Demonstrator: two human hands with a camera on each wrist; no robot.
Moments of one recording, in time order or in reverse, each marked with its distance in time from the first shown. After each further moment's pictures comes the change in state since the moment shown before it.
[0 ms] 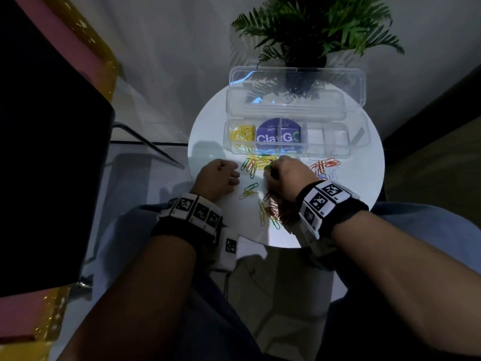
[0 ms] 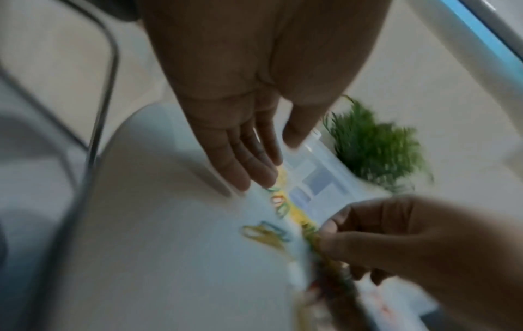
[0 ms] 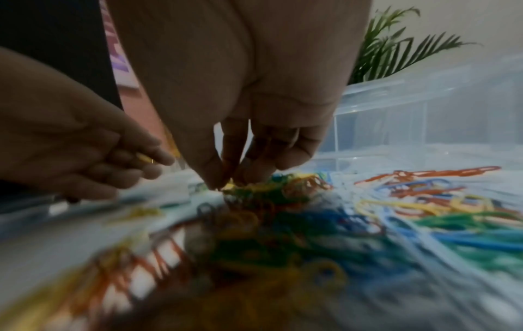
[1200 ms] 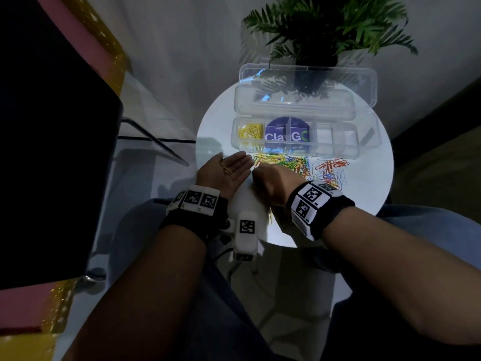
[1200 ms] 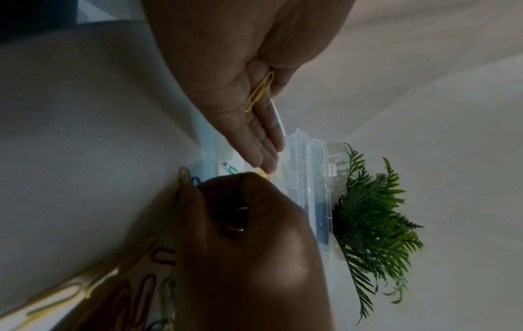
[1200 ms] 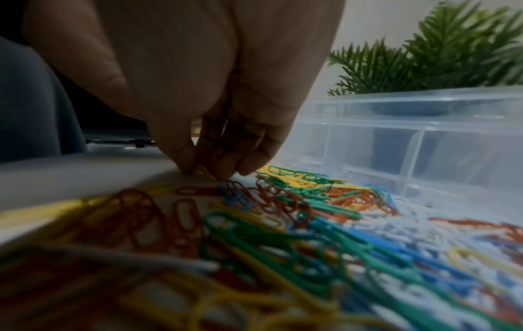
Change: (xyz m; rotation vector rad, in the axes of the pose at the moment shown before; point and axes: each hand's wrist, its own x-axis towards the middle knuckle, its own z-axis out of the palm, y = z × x) left_hand -0.005 0.013 -0.004 -0.849 -0.147 -0.275; right_hand 0.002 -0.024 0.017 -0.166 -0.112 -0.304
